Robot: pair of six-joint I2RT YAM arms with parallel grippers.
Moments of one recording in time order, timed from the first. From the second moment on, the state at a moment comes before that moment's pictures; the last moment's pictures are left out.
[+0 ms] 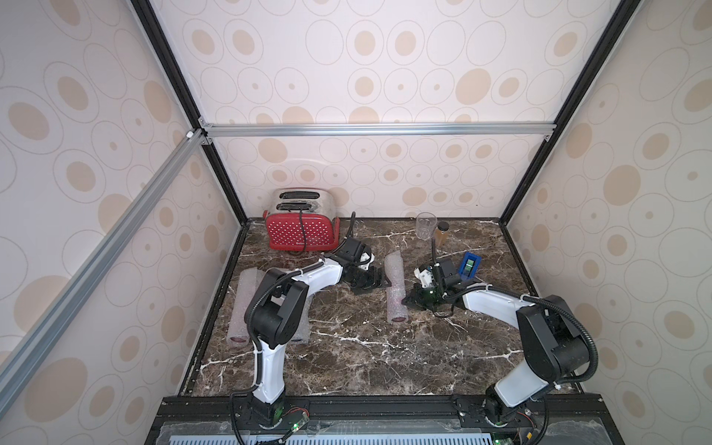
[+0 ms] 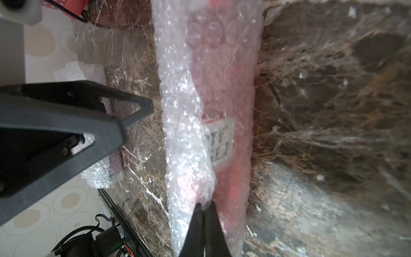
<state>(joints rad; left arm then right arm) -0.52 2.03 1.39 -0.40 0.57 -0.59 0.39 1.62 0.86 -0.23 -0.53 0.65</state>
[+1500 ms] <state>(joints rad) -0.53 2.17 1.51 -0.39 0.64 -0.49 0.05 1.36 0.93 -0.50 -0.48 0.56</state>
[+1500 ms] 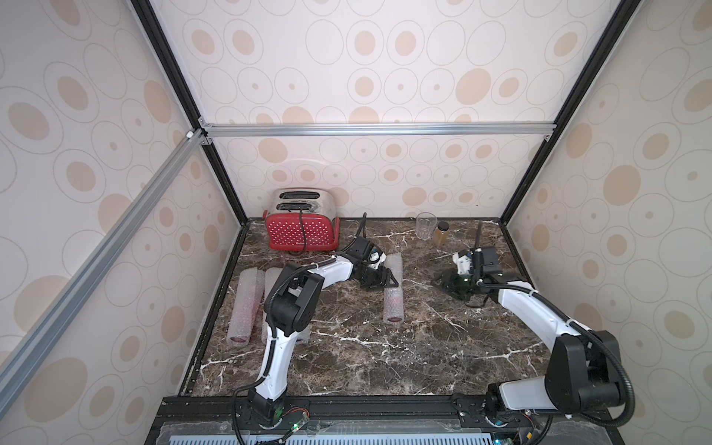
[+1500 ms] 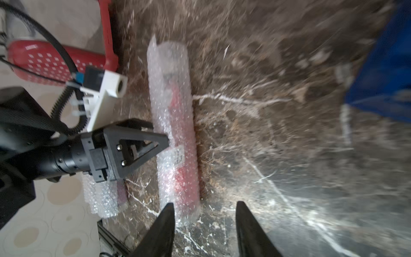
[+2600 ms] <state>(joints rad) -0.53 2.17 1.51 -0.38 0.65 -0.49 -0.35 1.73 0.90 -0.07 -0.80 0.68</state>
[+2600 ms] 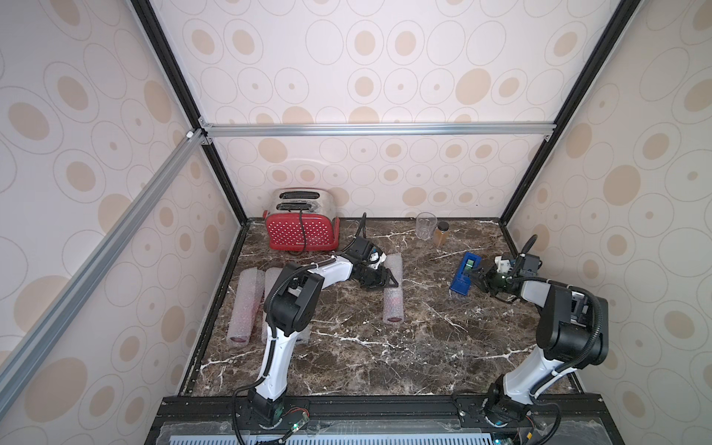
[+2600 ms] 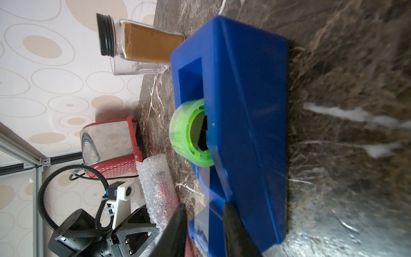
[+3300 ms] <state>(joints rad) -0.54 2.17 1.51 -0.37 0.65 -0.48 -0.35 1.80 0.87 0.09 -0.88 0.75</state>
